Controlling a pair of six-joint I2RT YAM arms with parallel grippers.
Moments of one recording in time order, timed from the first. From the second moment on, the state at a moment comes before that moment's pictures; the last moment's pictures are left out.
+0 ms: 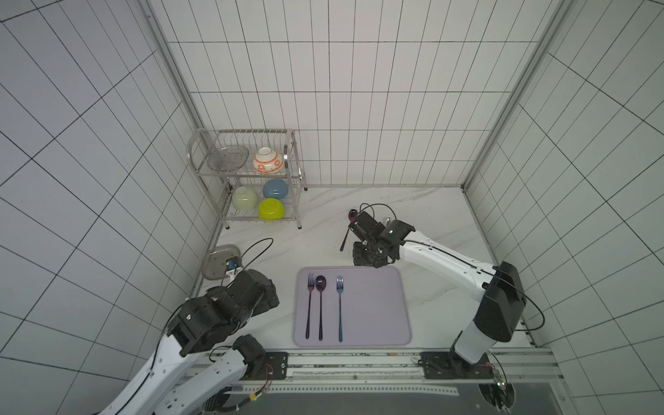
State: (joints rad) left arm -0.70 0.65 0.99 -1.41 -0.36 -0.94; right arm 0.88 1.70 1.50 -0.99 0.07 0.74
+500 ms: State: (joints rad) left arm -0.70 0.78 0.98 -1.26 -0.20 -0.88; right arm 0.66 2.29 2.11 -1.02 0.06 0.58
